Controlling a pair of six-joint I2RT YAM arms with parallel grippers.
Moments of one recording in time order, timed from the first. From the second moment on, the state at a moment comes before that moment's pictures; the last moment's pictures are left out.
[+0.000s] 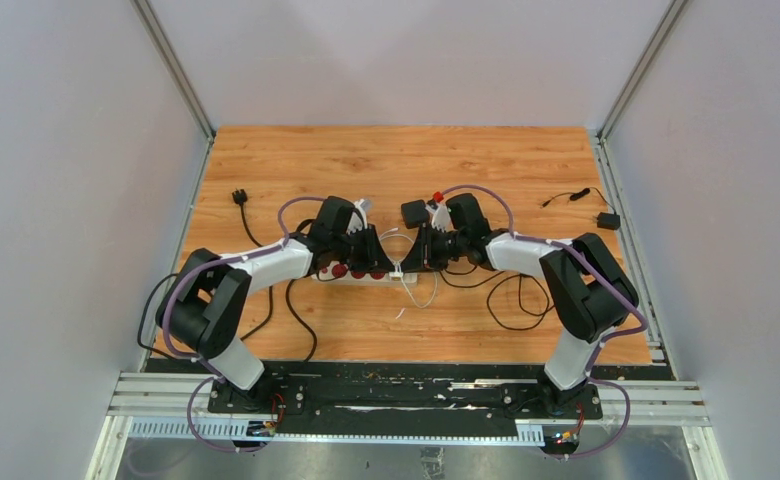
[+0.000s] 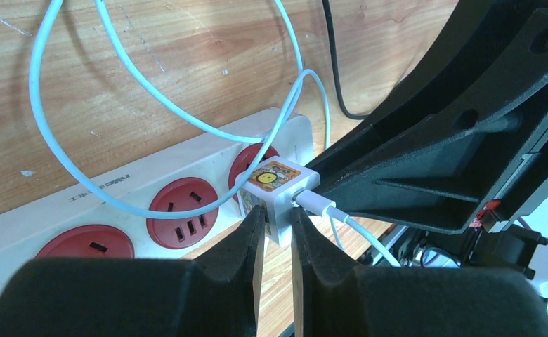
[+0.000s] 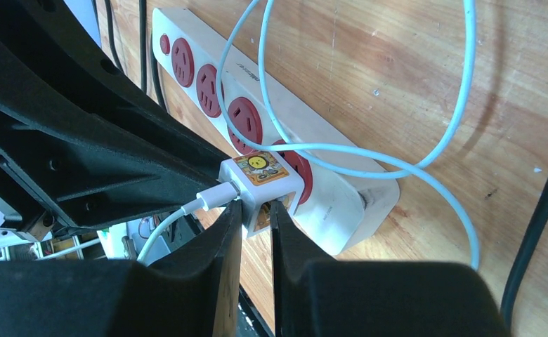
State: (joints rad) left arm -0.52 1.62 0.82 -0.02 0.45 -0.69; right arm 0.54 1.76 0.89 0.09 -0.65 0.65
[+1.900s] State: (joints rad) left arm -0.55 1.12 1.07 -0.64 -0.41 -0.50; right arm 0.33 1.34 1.03 -0.48 -0.11 0.37
